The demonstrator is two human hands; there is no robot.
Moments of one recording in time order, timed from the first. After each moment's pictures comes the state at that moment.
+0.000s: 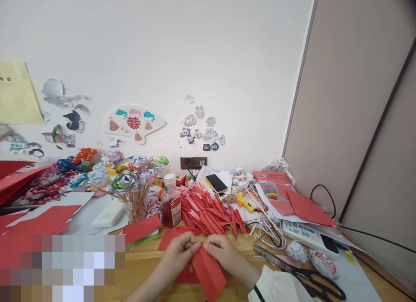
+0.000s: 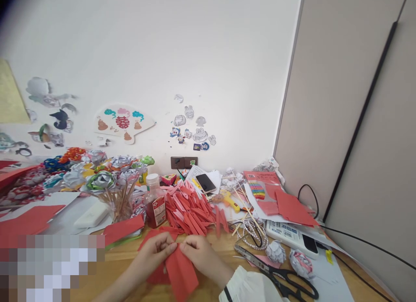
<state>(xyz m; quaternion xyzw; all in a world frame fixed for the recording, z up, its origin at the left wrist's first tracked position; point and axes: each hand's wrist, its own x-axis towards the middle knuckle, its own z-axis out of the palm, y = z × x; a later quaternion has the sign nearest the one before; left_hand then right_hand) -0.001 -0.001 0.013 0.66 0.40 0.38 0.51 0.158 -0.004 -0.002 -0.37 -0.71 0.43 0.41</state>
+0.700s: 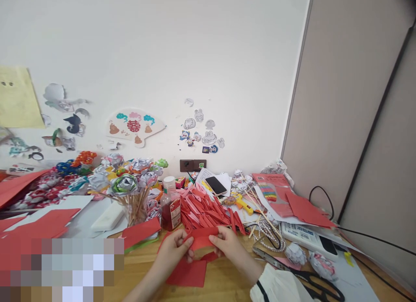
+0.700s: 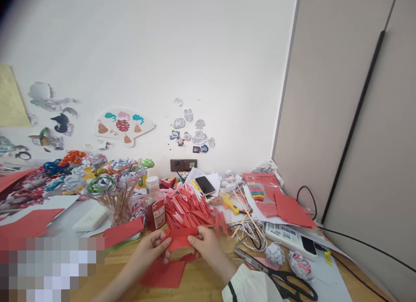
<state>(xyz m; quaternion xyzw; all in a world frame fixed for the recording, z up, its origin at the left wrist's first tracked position) -0.008 0.015 0.007 0.60 0.42 0.43 0.53 0.168 0.017 -0.011 -0.42 -0.61 0.50 0.44</state>
